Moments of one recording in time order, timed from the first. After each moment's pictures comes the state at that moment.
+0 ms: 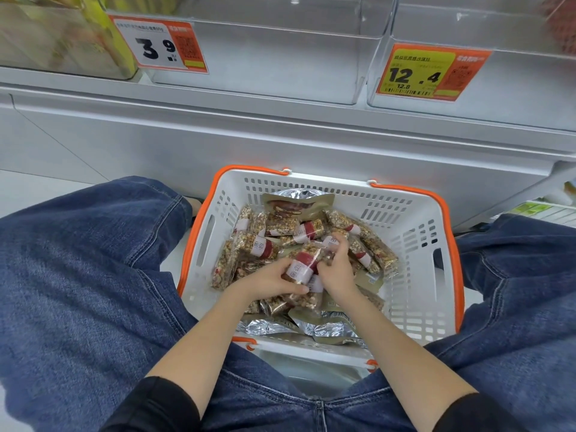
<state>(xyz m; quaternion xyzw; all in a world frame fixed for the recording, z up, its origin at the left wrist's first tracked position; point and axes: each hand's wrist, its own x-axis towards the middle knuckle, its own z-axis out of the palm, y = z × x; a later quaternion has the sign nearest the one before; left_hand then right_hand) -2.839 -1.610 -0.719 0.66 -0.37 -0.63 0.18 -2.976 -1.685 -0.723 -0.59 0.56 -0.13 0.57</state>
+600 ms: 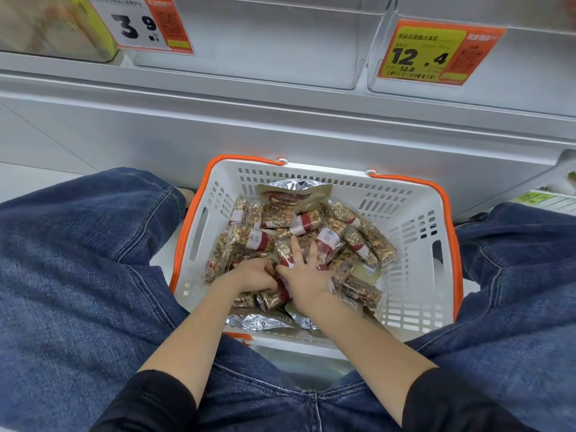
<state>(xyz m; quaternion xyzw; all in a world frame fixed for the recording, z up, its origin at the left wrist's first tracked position) -2.818 -1.607 -0.732 0.74 -0.35 -0.58 0.03 -2.948 -1.657 -0.726 -0.86 0.35 0.32 0.19</state>
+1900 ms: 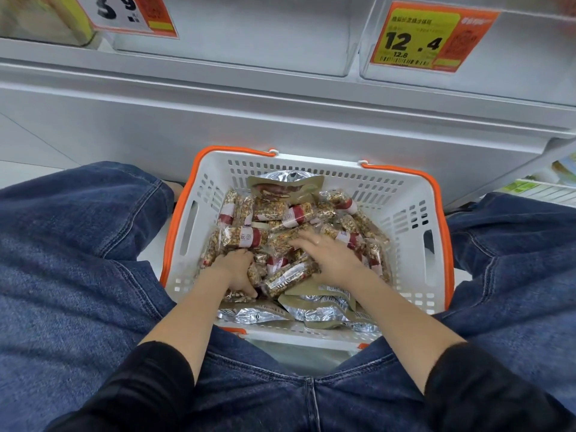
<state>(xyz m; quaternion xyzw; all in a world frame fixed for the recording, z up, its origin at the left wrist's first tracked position) -2.800 -1.599 -0.758 0.72 -0.53 -0.41 -0.19 -3.003 -1.713 -0.743 -0.92 0.26 0.19 0.23</state>
